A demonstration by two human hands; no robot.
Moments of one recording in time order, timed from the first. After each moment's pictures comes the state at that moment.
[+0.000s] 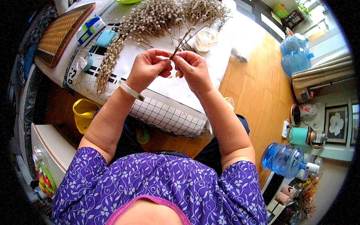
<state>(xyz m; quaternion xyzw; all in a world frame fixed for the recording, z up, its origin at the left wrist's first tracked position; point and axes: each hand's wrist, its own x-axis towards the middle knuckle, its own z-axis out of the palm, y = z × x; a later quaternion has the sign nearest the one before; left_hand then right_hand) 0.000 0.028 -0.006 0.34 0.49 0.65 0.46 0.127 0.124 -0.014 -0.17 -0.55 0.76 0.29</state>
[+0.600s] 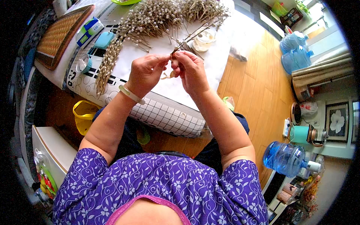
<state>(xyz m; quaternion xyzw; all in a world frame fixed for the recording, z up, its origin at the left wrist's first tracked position) 0.003 0.028 -0.008 0.60 0.57 0.56 0.04 0.126 0.119 -0.007 -0.16 -0.40 0.85 0.30</state>
